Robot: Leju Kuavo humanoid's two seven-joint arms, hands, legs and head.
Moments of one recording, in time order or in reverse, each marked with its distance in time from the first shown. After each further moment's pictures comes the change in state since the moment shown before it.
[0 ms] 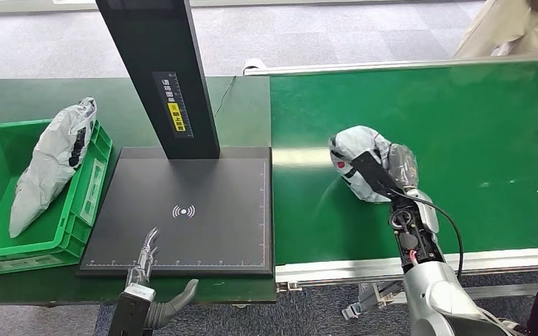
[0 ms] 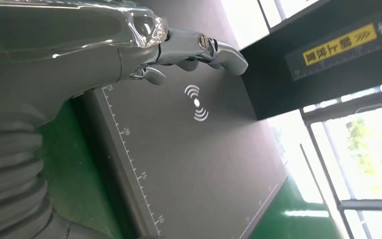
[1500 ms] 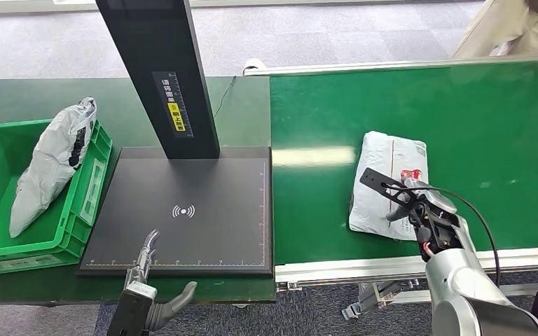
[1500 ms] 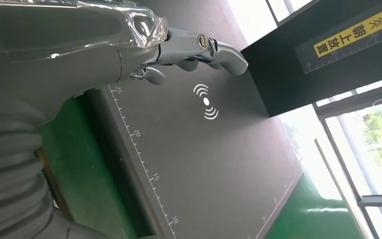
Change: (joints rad) left arm 0.009 0.001 0.016 -0.031 -0.044 -0.045 0.055; right arm -0.094 -0.117 0.016 0.145 0.487 0.565 0.706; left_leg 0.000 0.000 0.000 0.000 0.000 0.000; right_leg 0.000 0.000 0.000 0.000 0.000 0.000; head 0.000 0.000
